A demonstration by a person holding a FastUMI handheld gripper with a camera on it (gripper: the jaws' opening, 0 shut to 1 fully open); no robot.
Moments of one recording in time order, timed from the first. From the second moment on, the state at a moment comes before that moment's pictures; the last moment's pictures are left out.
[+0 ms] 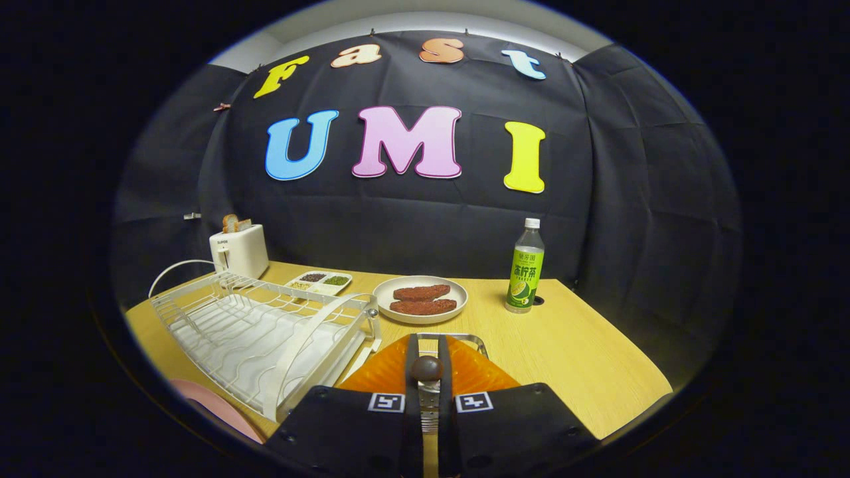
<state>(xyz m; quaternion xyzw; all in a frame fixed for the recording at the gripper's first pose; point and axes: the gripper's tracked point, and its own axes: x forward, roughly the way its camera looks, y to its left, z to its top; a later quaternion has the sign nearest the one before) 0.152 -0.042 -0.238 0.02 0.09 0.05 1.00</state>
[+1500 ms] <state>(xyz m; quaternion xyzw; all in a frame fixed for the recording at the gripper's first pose) 0.011 0.099 -0.129 0.06 0.12 0.28 0.95</state>
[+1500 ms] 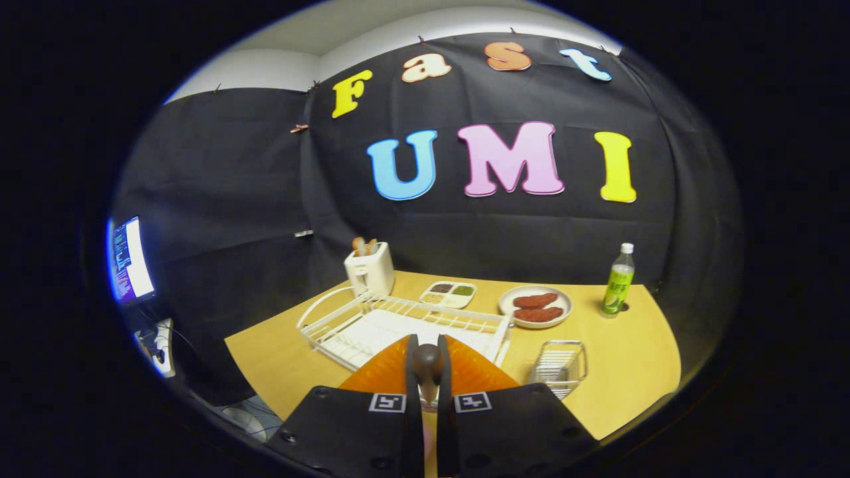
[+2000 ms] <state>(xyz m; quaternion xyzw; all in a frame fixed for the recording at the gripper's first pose) 0.000 0.173 -0.224 0.05 0.14 0.33 0.93</state>
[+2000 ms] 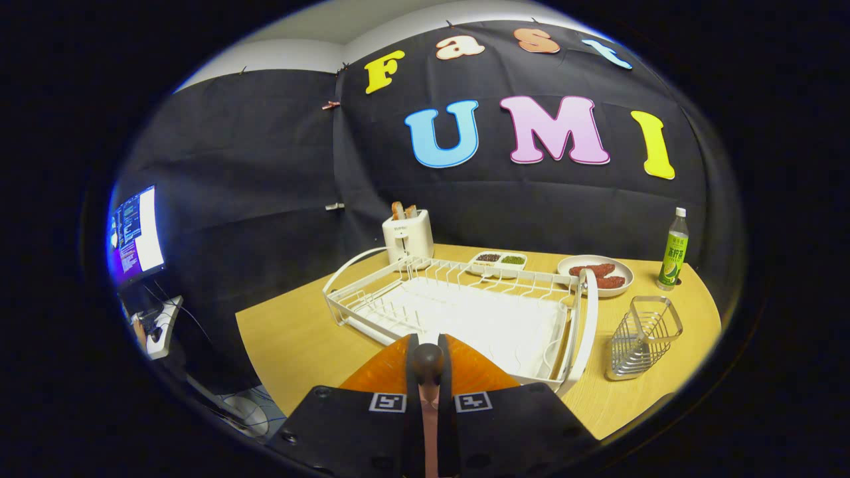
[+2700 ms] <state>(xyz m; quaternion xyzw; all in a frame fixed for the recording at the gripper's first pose) -0.017 0.170 -0.244 0.04 0.18 0.32 0.93</state>
